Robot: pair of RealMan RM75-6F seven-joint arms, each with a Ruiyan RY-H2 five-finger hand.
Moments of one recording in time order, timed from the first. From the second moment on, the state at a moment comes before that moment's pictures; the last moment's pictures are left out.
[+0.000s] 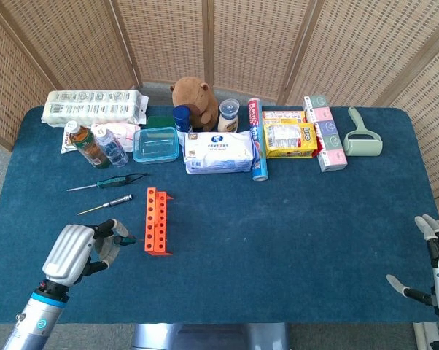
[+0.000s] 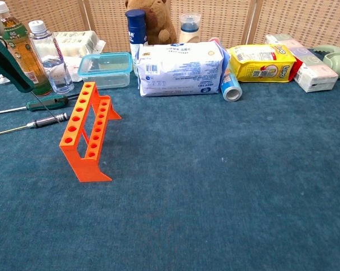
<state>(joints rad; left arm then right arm) -0.33 -1.08 0.01 -2.35 1.43 1.40 0.31 -0.07 -0.91 0.05 -1.98 -1.54 1.61 0.05</state>
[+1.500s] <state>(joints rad) -0.40 -0.95 0.00 -2.08 1.64 1.23 -0.15 -0.07 -0.91 0.05 -1.98 -1.54 1.61 0.05</state>
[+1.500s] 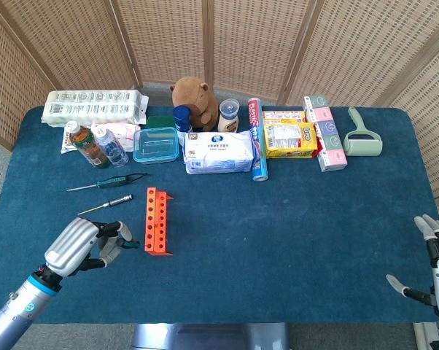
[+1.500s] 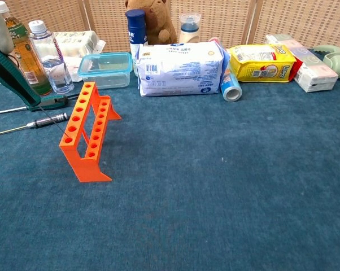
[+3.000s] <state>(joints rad) -0.44 -1.07 -0.03 -2.03 1.50 1.14 -0.02 -0.07 -0.90 0.04 -1.98 -1.54 1.61 0.06</state>
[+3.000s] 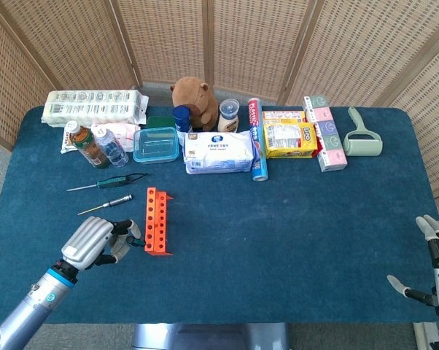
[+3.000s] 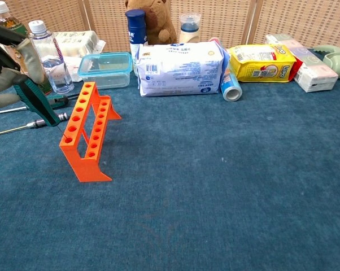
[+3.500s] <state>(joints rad) -0.46 -1.12 -0.05 -2.02 1.43 1.10 0.04 -0.07 -0.89 0.04 -1.99 -1.54 1.61 0.07</state>
